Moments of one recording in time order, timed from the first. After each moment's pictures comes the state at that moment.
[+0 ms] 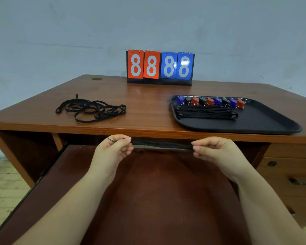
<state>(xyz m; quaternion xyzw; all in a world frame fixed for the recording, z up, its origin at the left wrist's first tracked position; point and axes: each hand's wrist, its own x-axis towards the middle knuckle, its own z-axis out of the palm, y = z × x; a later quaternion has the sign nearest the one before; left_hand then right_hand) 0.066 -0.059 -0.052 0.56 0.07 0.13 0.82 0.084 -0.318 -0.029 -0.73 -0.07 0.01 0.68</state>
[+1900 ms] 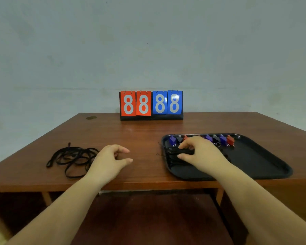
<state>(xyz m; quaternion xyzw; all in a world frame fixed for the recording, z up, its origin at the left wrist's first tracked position) 0.139 -0.042 0.037 0.91 0.02 0.14 0.39 0.163 -0.303 0.064 -0.96 -0.12 -0.10 0.24</state>
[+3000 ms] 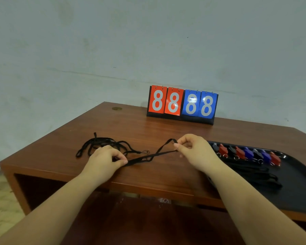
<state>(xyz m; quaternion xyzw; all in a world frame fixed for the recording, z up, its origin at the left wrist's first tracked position) 0.151 0.060 0.013 0.94 0.05 0.14 0.30 0.201 -0.184 0.064 -0.91 -0.15 -0.05 0.38</state>
